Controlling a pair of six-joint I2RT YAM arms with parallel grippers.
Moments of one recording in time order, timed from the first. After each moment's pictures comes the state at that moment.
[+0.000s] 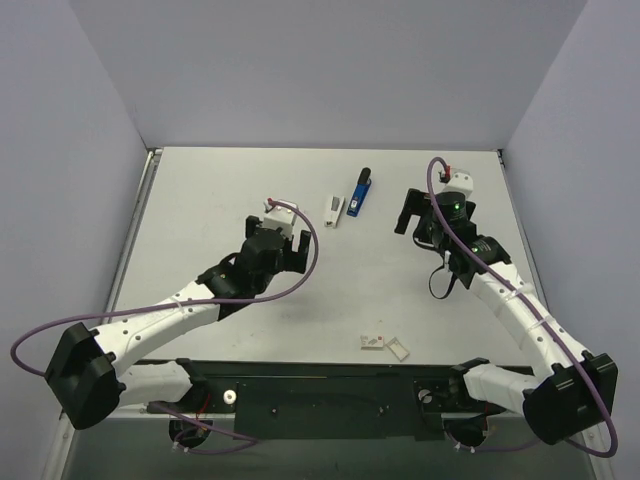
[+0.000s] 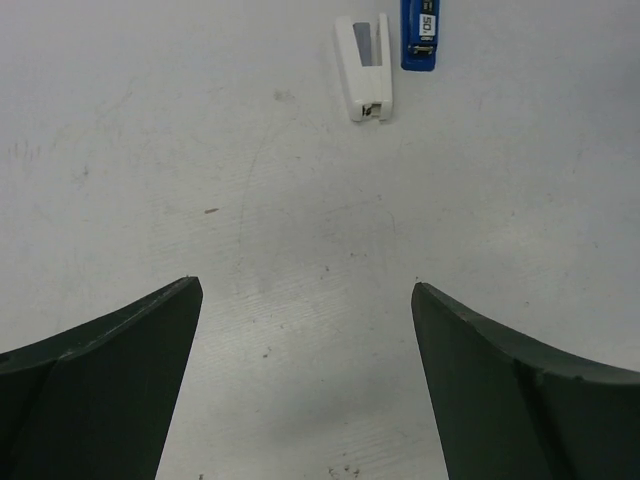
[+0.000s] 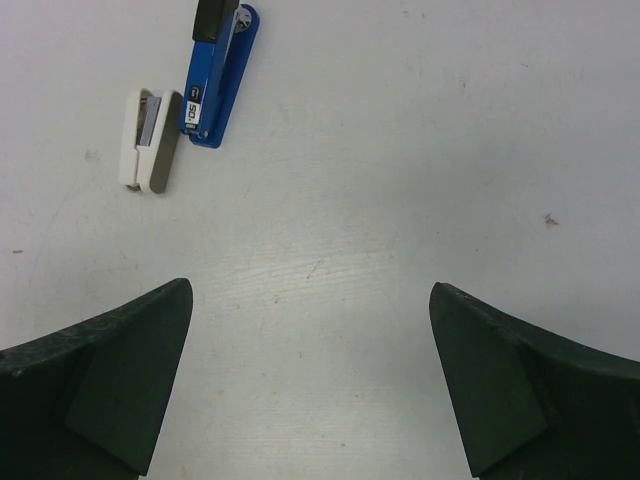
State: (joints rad) left arm -0.80 1.19 0.81 -0.06 -0.48 -0.24; right arm 0.35 1.14 0.94 -0.37 0.30 0.40
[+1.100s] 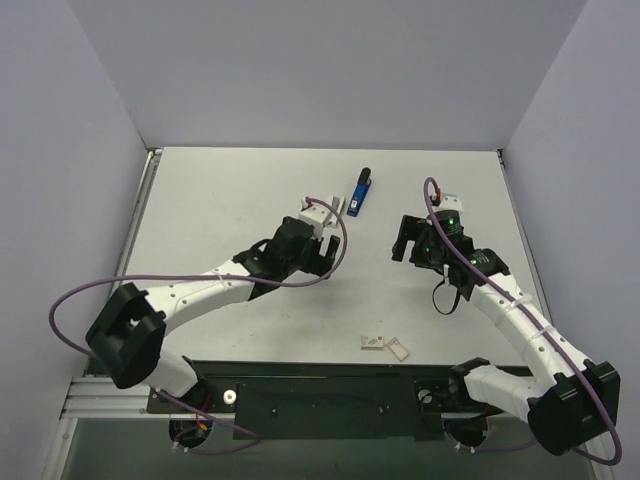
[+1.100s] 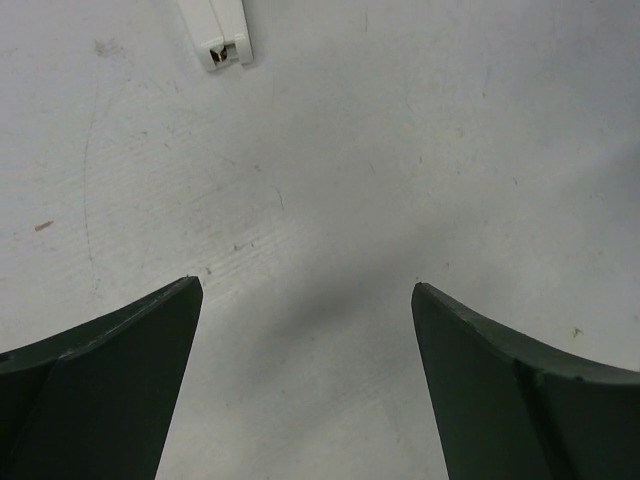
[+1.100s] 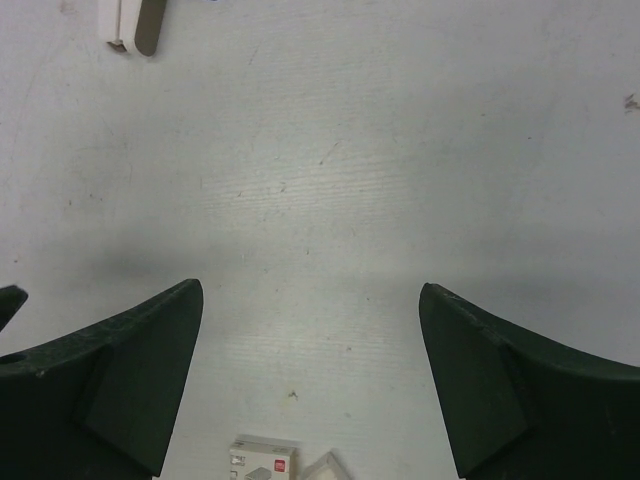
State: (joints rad) left arm -0.83 1.43 0.91 -0.06 -0.20 -0.25; right arm 0.38 1.06 0.84 -0.50 0.17 0.44
